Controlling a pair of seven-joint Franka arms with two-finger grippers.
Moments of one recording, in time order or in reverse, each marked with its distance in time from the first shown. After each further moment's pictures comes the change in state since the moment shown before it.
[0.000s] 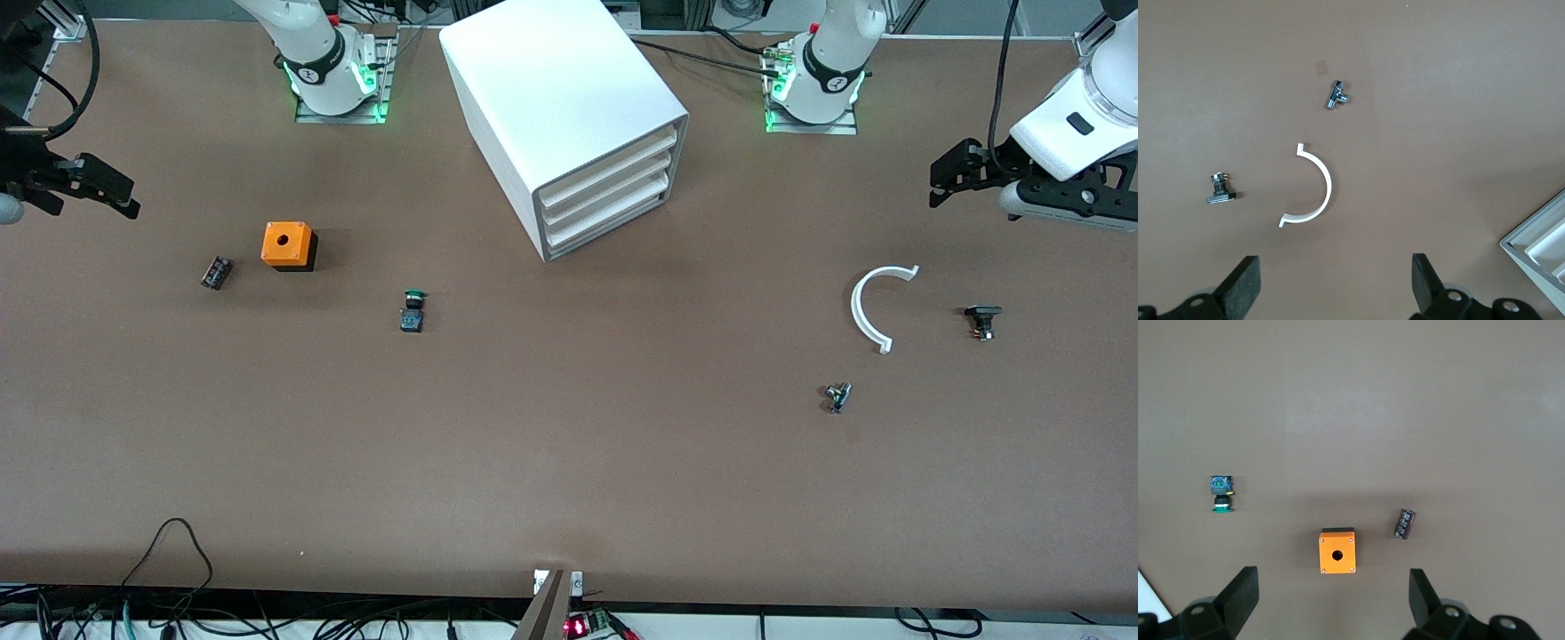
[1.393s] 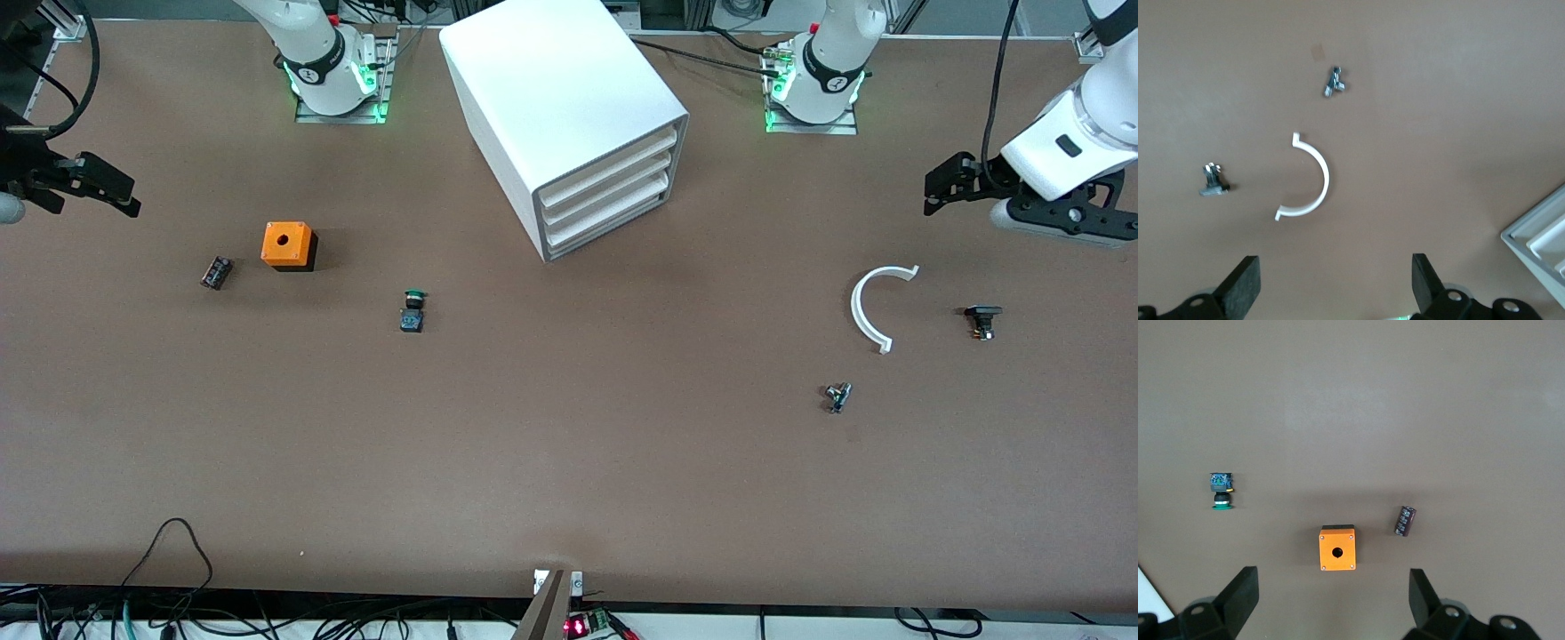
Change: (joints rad) left arm 0.001 0.059 -0.001 0.011 0.000 -0.040 0.001; right arm 0.000 0.003 0.000 0.001 0.000 -0.010 0.000
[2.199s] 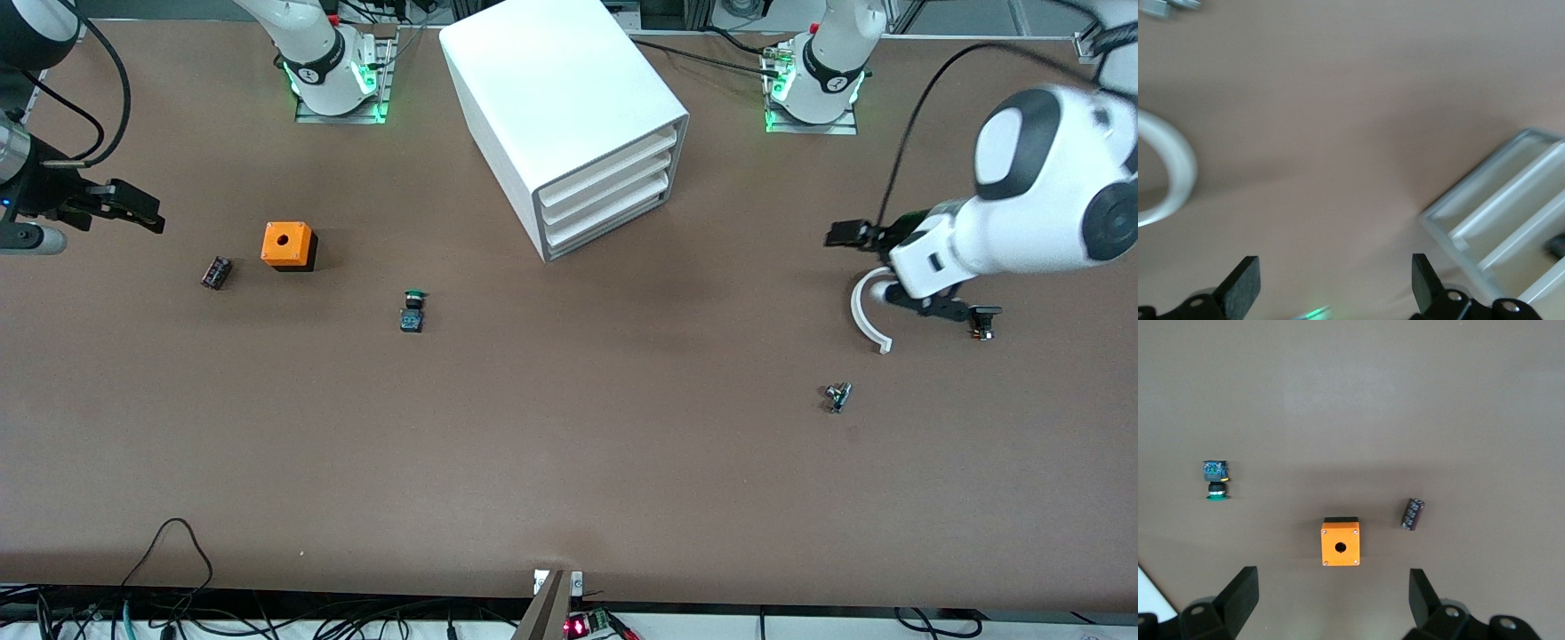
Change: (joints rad) left arm -0.004 0.243 -0.022 -0.155 -0.371 0.132 0.021; right arm 0.004 0.073 0.008 0.001 0.023 -0.009 -0.001
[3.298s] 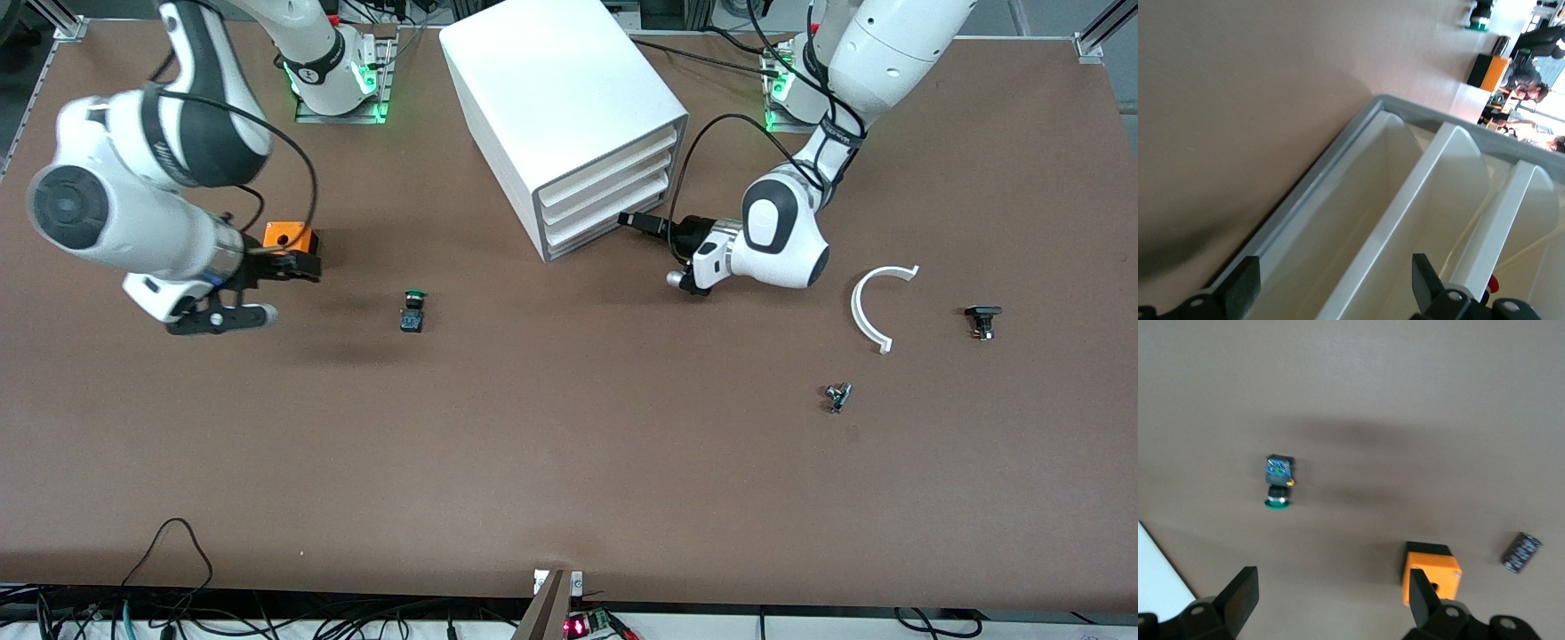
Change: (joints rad) left arm -0.205 0.311 -0.183 -0.272 -0.839 0.334 0.425; right arm 0.239 0.259 0.011 0.001 0.078 0.148 0.123
